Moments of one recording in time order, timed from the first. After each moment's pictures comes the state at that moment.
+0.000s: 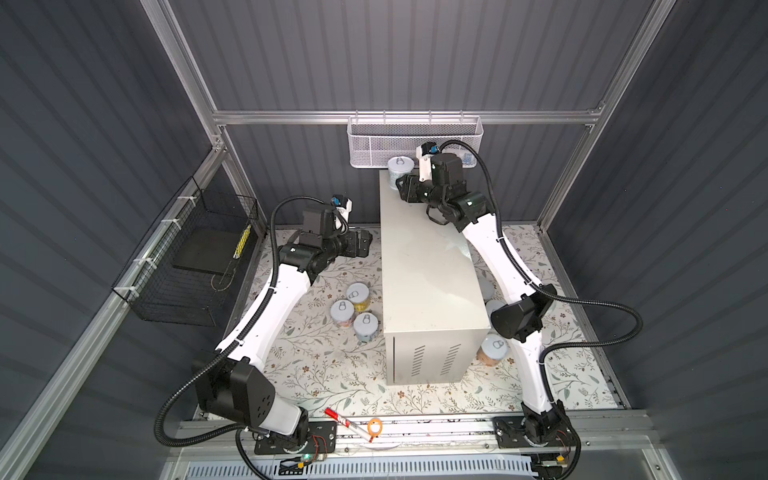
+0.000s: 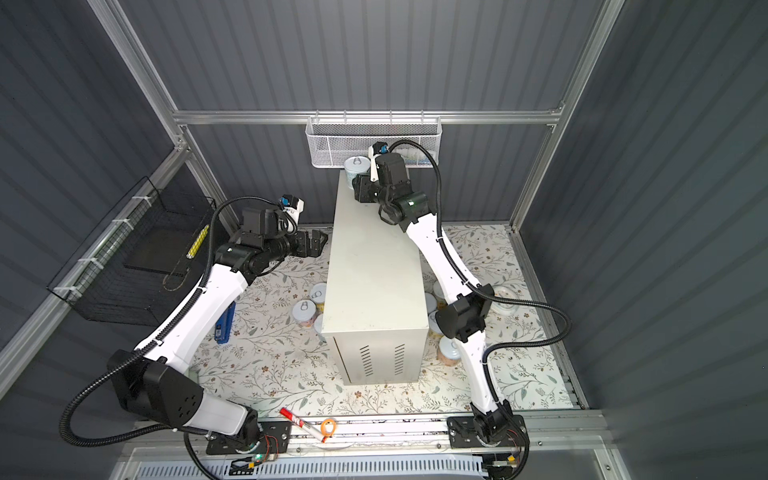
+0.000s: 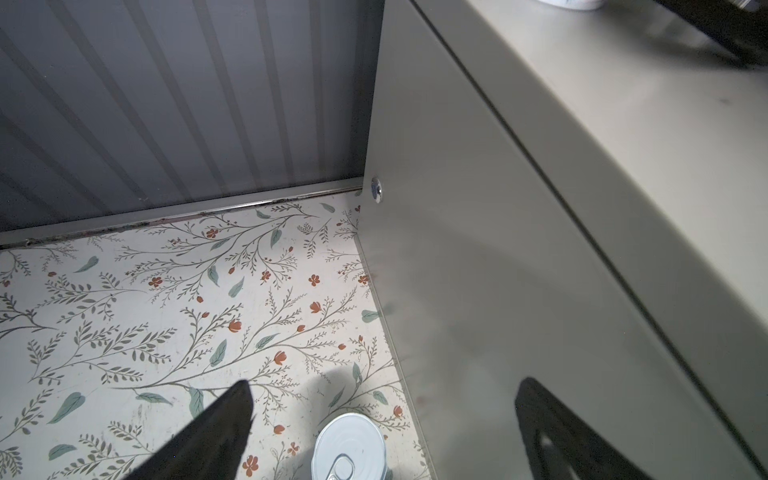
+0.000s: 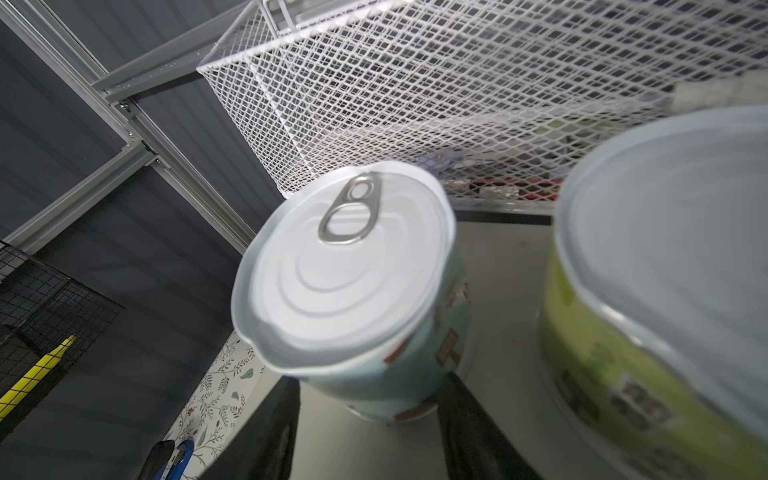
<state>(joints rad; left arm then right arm) -0.33 1.49 1.49 -0.54 0.12 -0.10 0.53 2.28 2.67 -0.68 -0.04 0.34</state>
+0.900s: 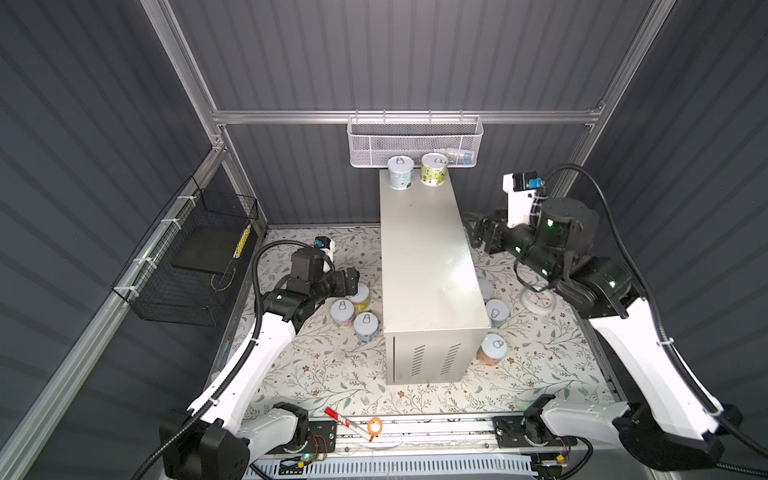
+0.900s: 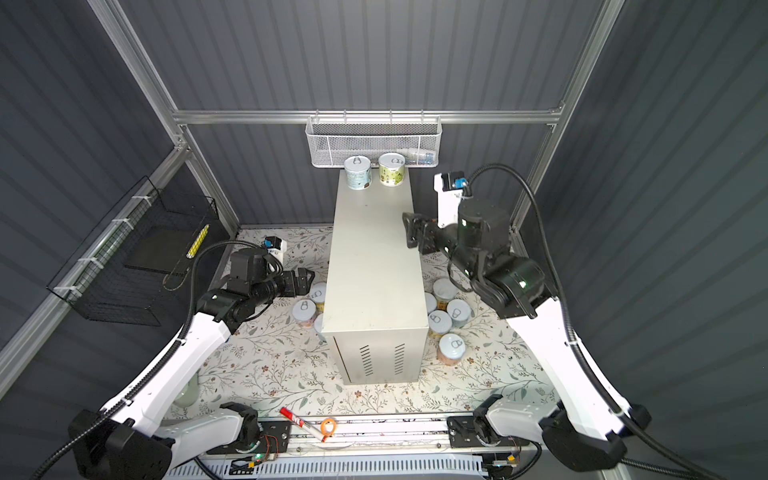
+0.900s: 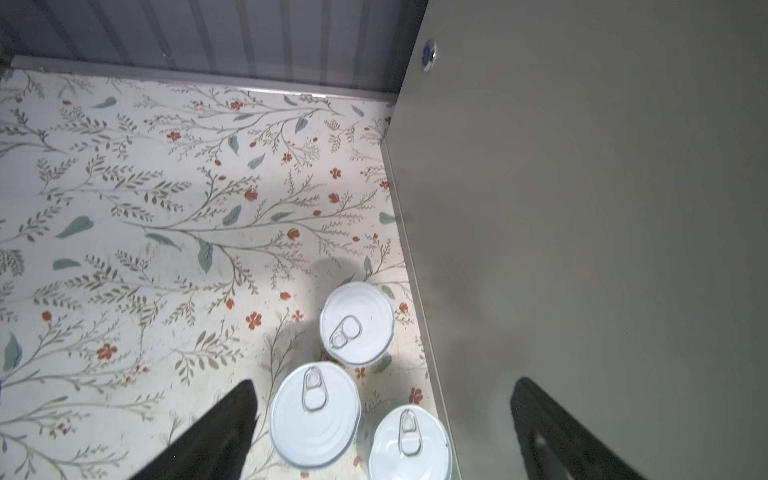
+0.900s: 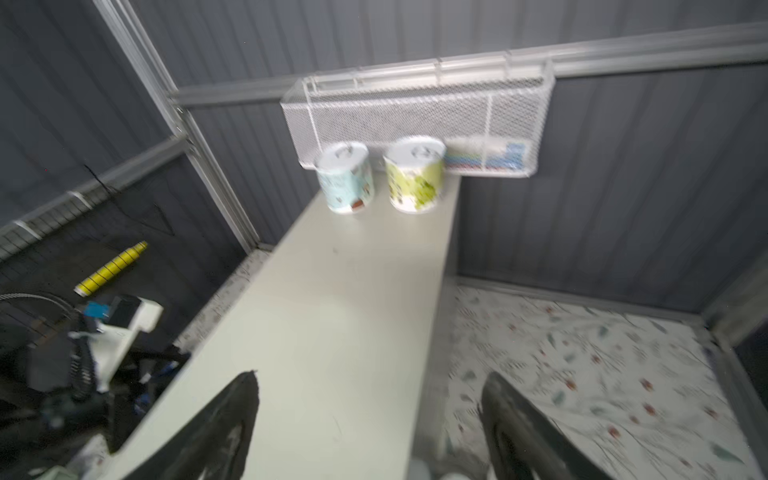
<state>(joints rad) -0.36 1.13 1.02 -0.54 0.04 -0.27 0.59 1.17 1.64 -0.71 0.21 0.22</state>
